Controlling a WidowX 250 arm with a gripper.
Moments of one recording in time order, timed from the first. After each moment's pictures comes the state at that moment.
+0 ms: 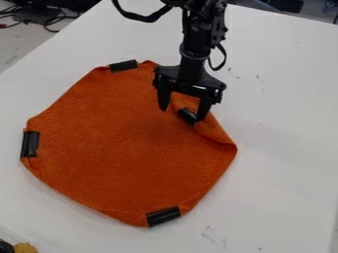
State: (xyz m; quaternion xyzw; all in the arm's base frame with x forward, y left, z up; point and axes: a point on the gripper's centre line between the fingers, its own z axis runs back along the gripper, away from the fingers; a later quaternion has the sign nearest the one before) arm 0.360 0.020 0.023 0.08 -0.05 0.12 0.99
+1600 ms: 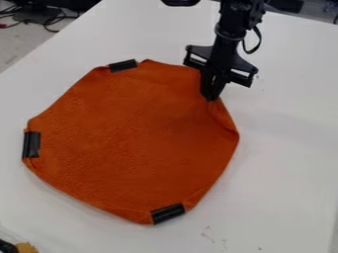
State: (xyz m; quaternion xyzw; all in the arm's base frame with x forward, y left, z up) arm 0.400 -0.010 0.042 0.10 -0.04 0.07 0.99
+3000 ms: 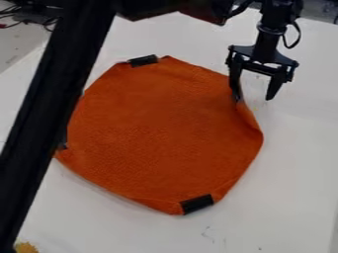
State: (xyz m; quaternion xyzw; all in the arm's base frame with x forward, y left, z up) arm 0.455 -0.060 0.024 0.03 -0.02 0.07 1.00
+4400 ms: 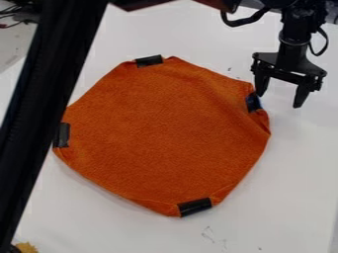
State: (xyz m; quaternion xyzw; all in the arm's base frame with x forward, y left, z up) arm 0.457 -0.103 0.030 -0.01 -0.10 -0.03 1.00
